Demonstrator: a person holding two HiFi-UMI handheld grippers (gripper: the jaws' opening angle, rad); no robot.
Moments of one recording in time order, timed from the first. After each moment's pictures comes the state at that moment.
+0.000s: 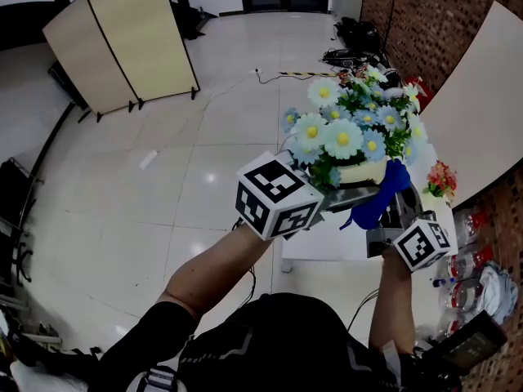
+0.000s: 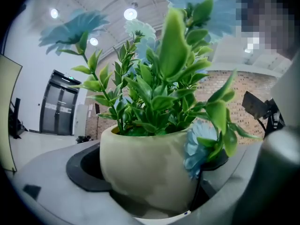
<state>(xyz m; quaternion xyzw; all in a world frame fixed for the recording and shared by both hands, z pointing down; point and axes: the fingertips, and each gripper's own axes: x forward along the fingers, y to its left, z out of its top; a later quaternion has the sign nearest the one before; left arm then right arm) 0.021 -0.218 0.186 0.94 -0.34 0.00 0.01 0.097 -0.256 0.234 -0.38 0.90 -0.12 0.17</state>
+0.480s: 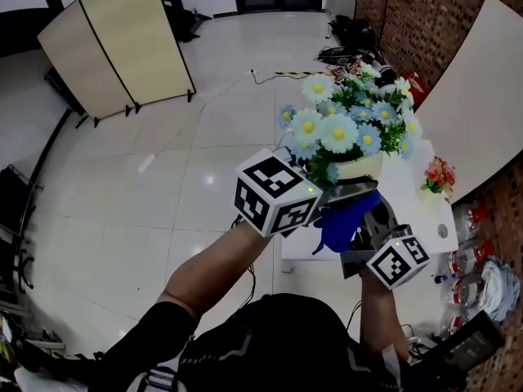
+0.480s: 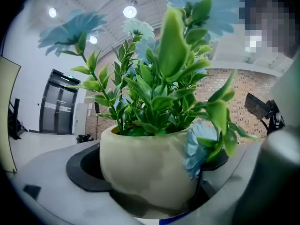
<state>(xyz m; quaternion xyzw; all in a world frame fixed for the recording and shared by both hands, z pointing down) 0.021 -0.221 0.190 0.94 -0.34 0.02 0.02 0.045 -0.205 0.257 -0.33 0.92 -0.16 0.15</state>
